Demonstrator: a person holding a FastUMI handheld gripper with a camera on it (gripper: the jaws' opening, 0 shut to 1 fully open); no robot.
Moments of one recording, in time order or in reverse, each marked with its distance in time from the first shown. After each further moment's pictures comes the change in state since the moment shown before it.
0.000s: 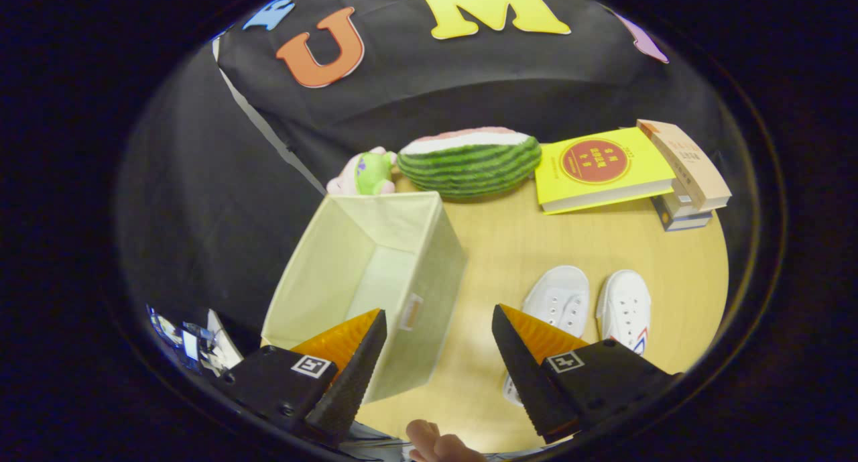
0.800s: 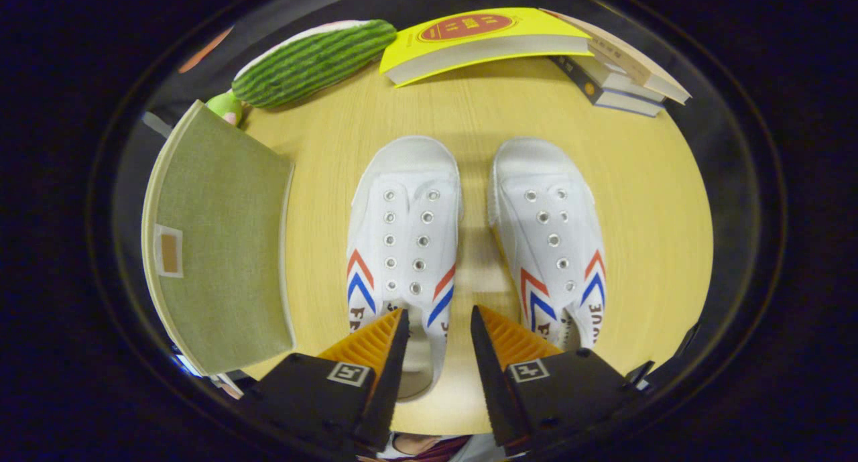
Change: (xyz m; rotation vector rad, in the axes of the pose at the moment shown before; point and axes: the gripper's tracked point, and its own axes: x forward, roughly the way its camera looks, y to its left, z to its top) arm 0.060 -0.131 -0.118 0.234 0.405 -0.179
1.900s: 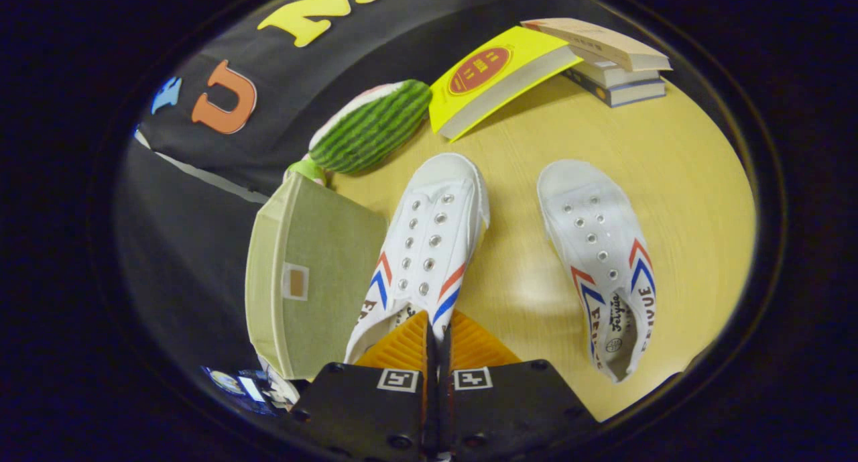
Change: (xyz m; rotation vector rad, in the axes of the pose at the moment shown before) arm -0.084 0.046 0.025 0.097 -0.305 0.368
